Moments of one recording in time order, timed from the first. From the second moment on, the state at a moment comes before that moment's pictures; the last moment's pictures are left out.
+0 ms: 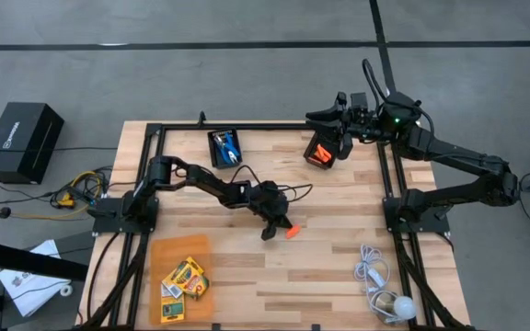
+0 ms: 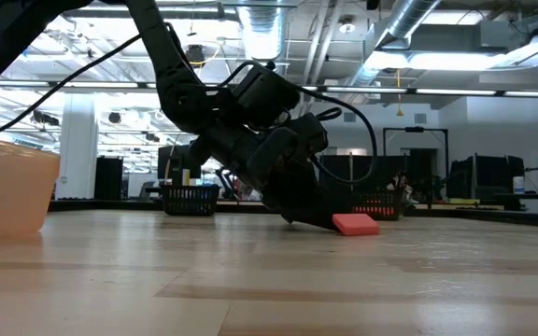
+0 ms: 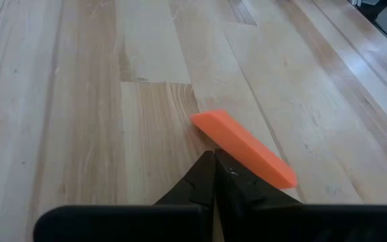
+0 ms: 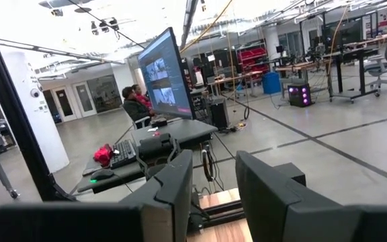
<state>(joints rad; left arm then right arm) 0.08 2.23 1.07 0.43 0.38 -0.05 -0.38 1.08 1.09 0.14 -0.29 0.26</state>
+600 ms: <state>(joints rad) 0.06 2.21 1.07 0.43 0.40 -0.16 -0.38 1.09 1.09 0.14 -0.29 0.26</state>
